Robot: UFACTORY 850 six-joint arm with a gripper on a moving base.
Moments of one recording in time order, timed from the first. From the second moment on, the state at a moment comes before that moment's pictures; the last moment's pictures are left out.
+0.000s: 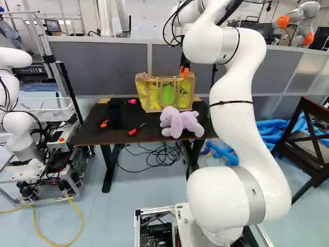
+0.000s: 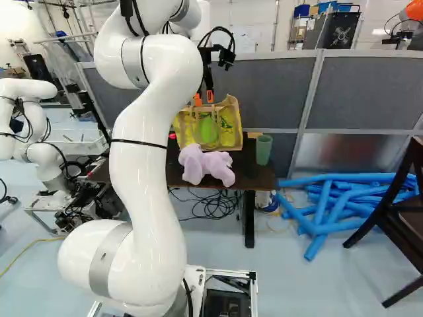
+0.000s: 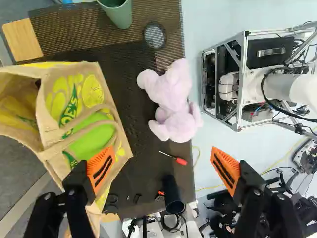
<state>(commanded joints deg) -3.6 -40.0 -123.9 0.7 -92.6 96.3</state>
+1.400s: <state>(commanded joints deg) -3.6 -40.0 -123.9 0.7 -92.6 96.3</state>
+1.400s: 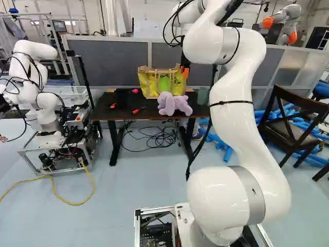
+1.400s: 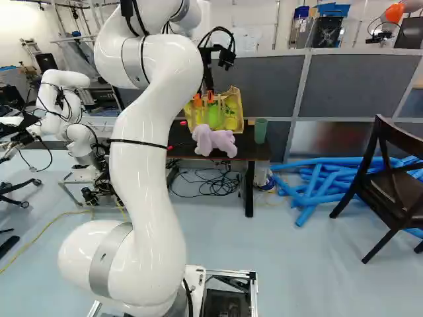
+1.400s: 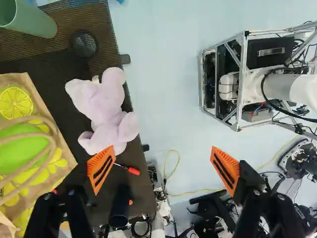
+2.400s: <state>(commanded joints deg) -3.5 -38.7 -121.0 0.6 -89.1 94.0</state>
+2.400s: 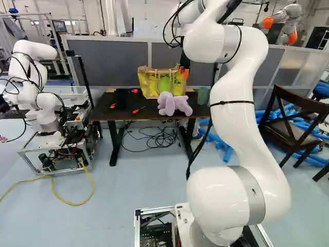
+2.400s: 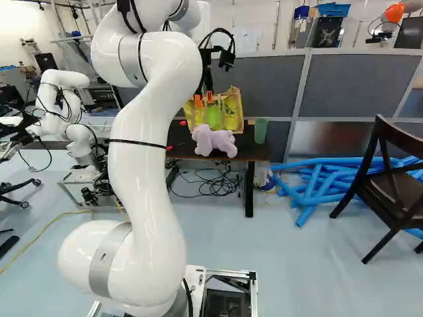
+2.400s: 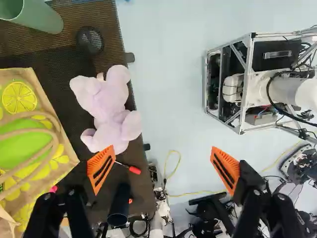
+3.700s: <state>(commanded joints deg) -2.8 -28.0 -98.2 0.5 -61.8 75.5</state>
